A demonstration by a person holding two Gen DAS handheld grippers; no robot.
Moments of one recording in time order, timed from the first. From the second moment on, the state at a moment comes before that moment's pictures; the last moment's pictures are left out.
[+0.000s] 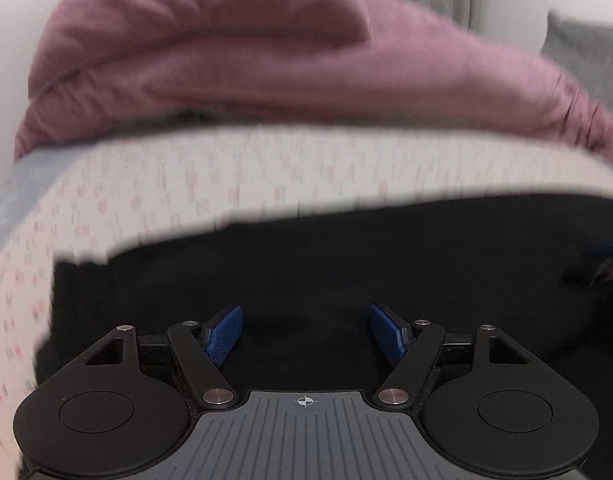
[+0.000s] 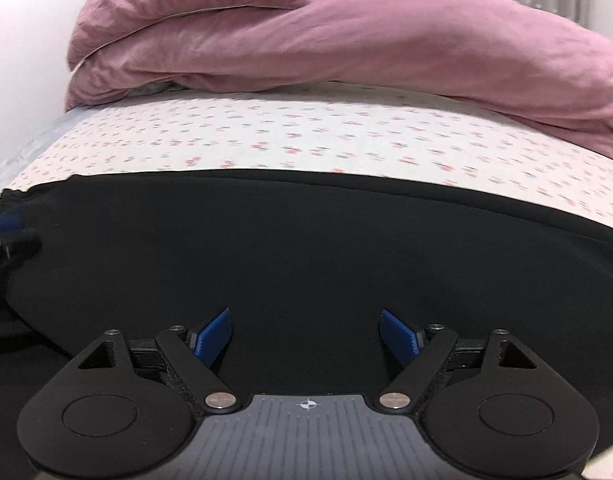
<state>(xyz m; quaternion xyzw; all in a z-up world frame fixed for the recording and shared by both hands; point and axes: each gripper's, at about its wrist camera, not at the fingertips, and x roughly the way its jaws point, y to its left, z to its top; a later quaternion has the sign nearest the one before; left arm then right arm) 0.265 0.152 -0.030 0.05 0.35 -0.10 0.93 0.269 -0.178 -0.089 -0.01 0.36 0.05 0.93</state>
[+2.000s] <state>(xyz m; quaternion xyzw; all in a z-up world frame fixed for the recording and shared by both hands) 0.405 0.189 -0.038 0.15 0.40 -0.31 0.85 0.403 -0.131 -0.093 -0.14 0.38 0.23 0.89</state>
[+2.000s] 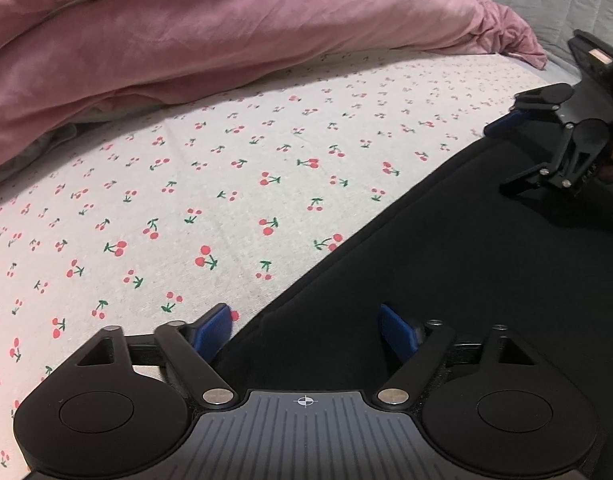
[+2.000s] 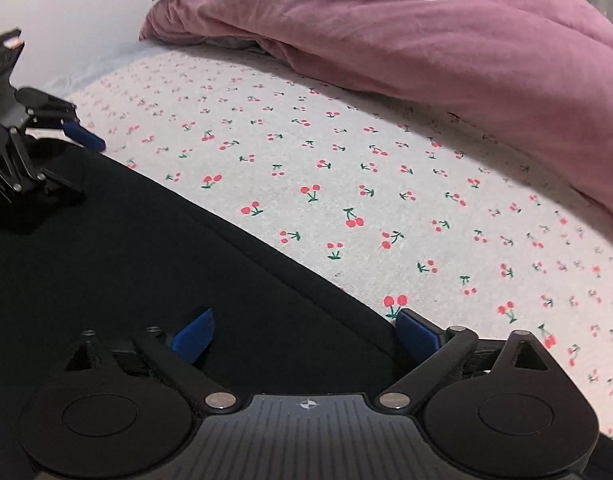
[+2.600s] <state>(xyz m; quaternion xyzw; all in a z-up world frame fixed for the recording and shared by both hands) 0.328 0.139 -0.011 0.22 0.32 -0.17 0.91 0.339 -0.099 -0.060 -0.21 0.32 0.15 0.91</state>
